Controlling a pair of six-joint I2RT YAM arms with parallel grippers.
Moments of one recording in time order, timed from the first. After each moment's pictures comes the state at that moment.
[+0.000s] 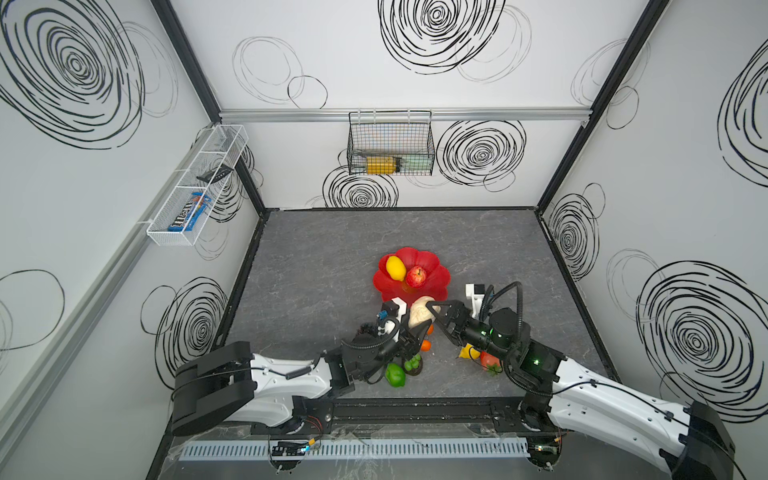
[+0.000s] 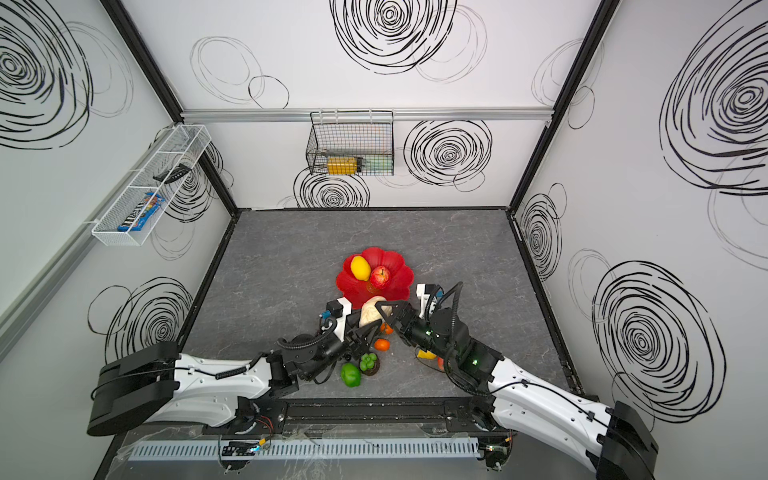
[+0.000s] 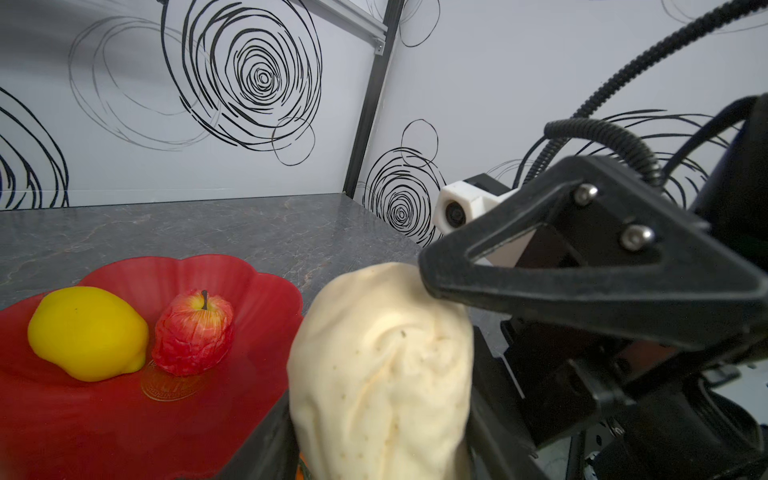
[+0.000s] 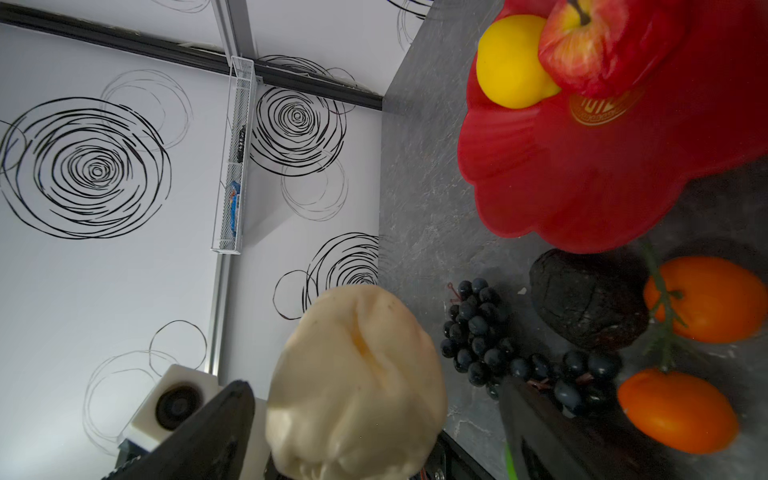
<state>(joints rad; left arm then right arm) -1.15 1.25 0.33 0.90 -0.33 -0.31 0.91 0.75 0.38 0.16 -0.03 1.35</state>
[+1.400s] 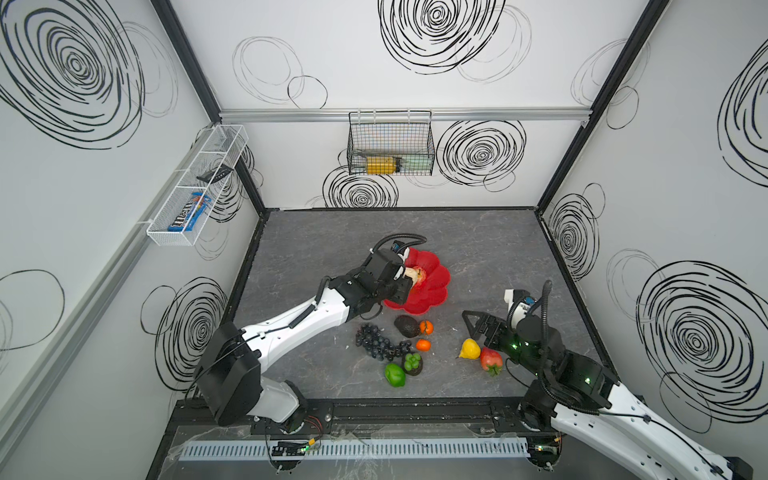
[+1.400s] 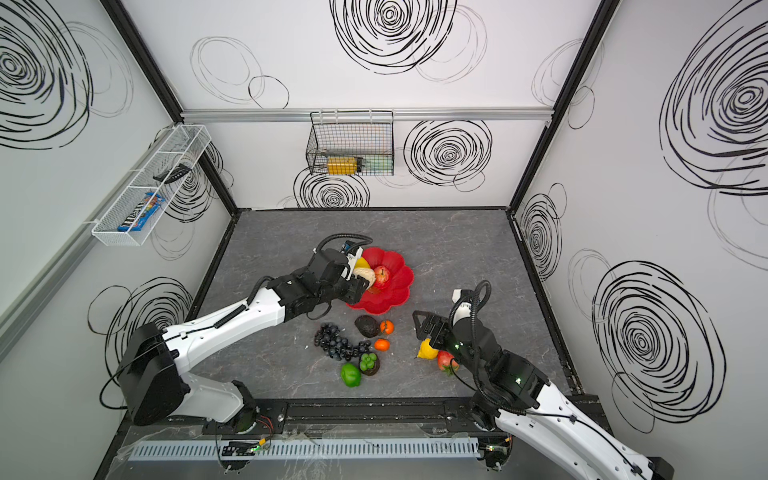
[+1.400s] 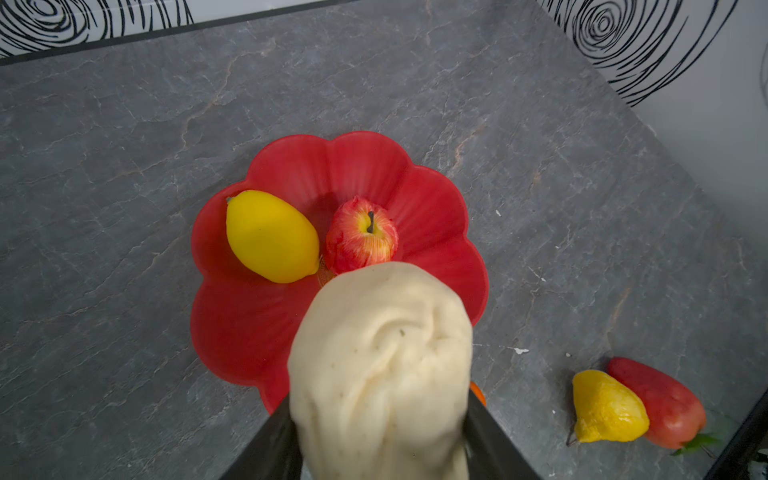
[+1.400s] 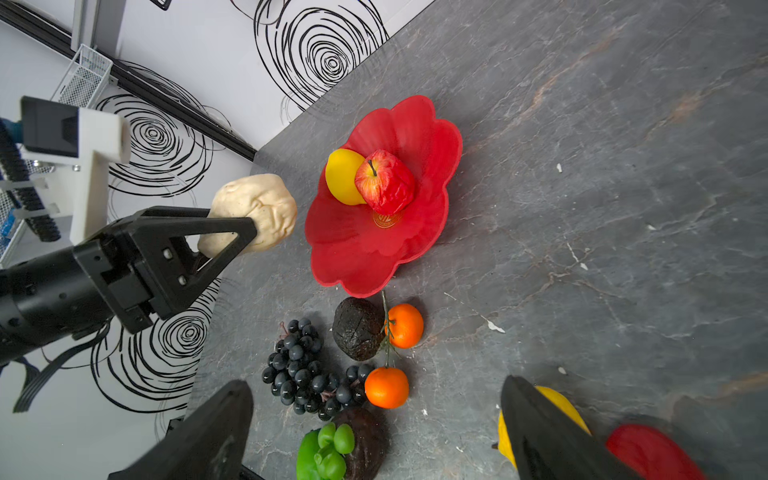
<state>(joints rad) -0.73 1.47 1.11 -0.43 -0.07 -0.29 0.85 0.41 0.50 -0.58 0.25 0.95</state>
